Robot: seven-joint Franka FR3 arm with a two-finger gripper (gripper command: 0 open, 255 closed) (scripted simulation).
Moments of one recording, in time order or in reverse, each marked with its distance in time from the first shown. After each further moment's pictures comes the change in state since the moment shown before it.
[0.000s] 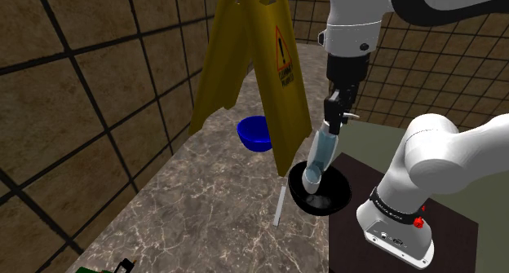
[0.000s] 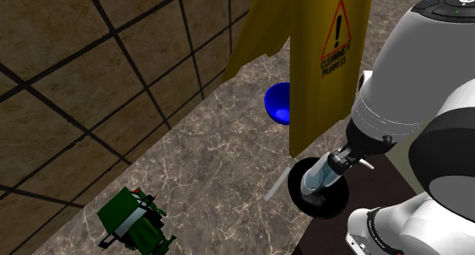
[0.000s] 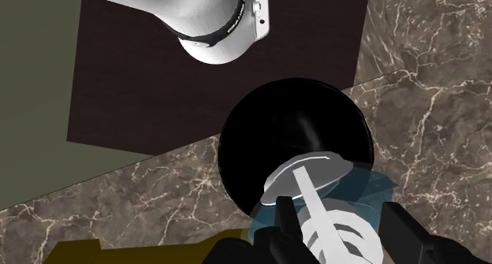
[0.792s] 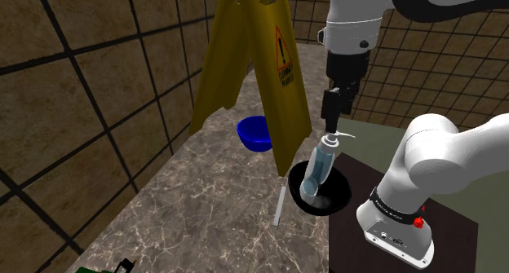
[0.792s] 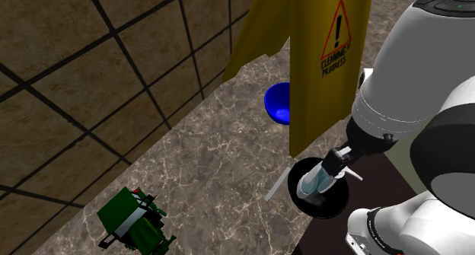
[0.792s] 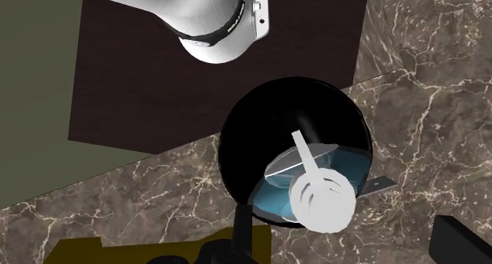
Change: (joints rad) arm -0.002 0.008 -0.001 0.014 -0.002 -0.006 0.000
